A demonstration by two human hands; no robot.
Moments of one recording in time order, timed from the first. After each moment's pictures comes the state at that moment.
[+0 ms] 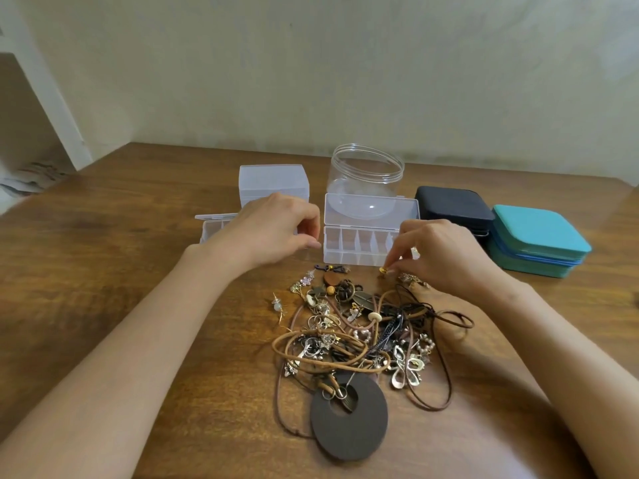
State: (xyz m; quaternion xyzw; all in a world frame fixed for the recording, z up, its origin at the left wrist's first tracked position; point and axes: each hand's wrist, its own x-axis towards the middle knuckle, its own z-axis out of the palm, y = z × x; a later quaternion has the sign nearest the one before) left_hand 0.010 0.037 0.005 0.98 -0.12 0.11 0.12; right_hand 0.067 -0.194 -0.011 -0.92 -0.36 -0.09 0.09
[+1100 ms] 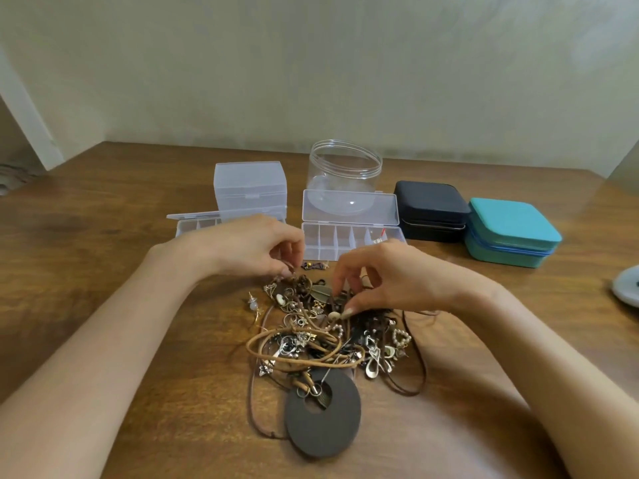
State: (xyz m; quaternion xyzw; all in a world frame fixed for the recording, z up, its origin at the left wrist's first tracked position) left_hand 0.004 0.033 0.007 0.97 -0.17 -0.08 0.14; right_hand 0.038 -0.185 0.000 -0.87 -0.44 0.13 0.17
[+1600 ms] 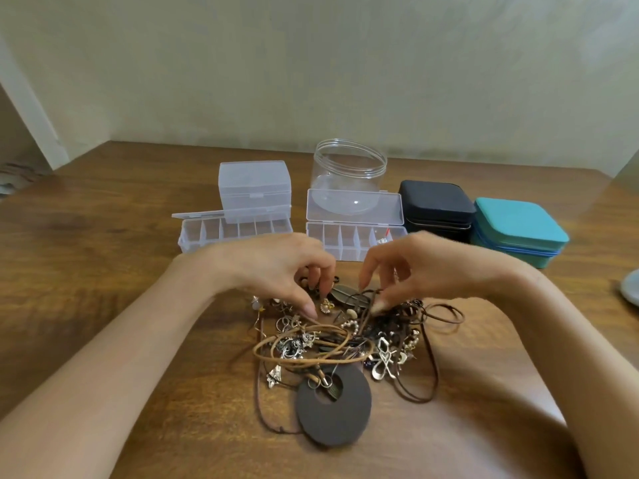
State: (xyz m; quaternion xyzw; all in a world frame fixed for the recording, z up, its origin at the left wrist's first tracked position) left_hand -0.002 0.012 0.002 0.95 -0.24 -0.13 0.14; right_hand 0.045 -0.202 0.015 -0.88 -0.39 0.20 0.16
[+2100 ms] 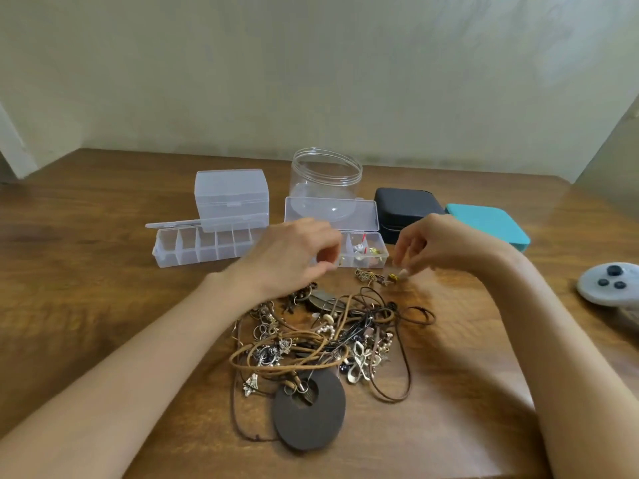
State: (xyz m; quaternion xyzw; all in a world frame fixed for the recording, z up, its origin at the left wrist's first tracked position) left_hand 0.022 -0.019 -0.021 0.94 -0.25 0.17 0.12; right_hand 0.080 -0.241 0.016 -0.96 -0.22 0.09 0.16
